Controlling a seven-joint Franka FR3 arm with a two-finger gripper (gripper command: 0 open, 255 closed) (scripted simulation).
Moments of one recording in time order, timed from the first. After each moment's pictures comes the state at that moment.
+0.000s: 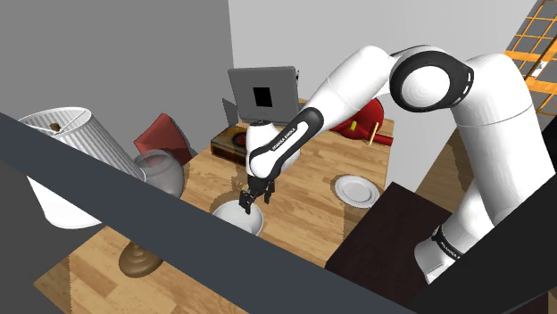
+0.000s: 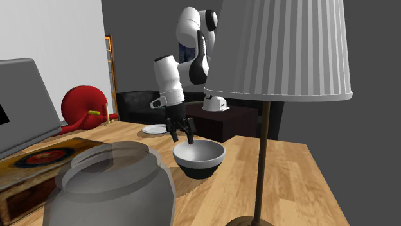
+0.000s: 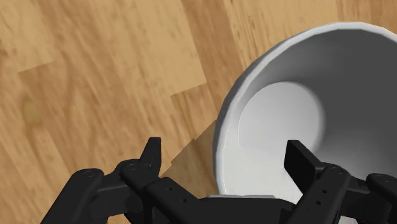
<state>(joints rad) 0.23 0.70 0.15 -1.87 0.16 2.50 0.24</state>
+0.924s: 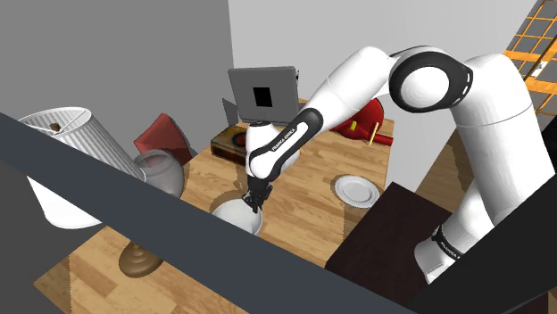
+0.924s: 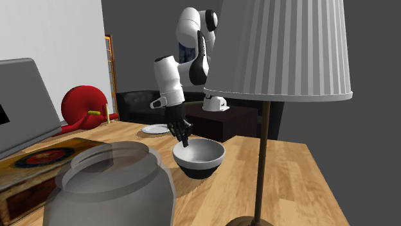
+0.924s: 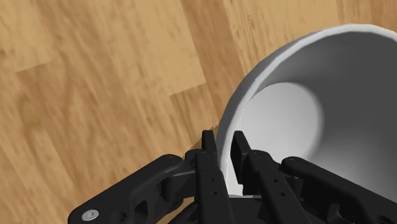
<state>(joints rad) 0.23 0.70 0.15 -1.87 0.16 2.50 0.24</state>
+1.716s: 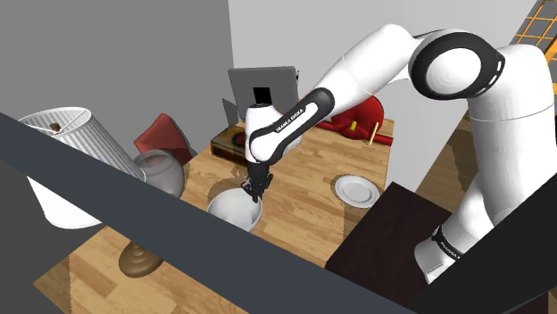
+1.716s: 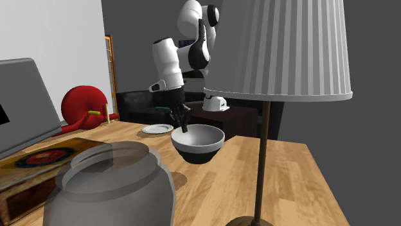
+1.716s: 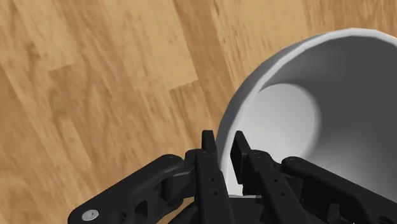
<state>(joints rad) 0.22 0.57 0.16 -1.90 0.17 2.41 0.25</state>
